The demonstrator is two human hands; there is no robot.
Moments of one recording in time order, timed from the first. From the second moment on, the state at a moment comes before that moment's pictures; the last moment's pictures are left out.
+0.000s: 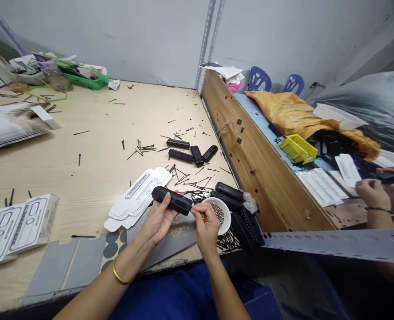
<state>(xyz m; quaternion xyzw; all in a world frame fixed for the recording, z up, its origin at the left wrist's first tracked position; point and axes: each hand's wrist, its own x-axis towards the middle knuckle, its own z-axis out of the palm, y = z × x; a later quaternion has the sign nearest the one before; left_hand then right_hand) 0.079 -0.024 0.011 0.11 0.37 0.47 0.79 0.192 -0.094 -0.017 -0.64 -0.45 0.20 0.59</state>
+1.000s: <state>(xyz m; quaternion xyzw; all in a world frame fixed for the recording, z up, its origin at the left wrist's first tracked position) 0.060 -0.024 0.015 0.35 0.42 0.37 0.75 0.201 -0.092 0.012 -0.67 -0.52 0.30 0.43</state>
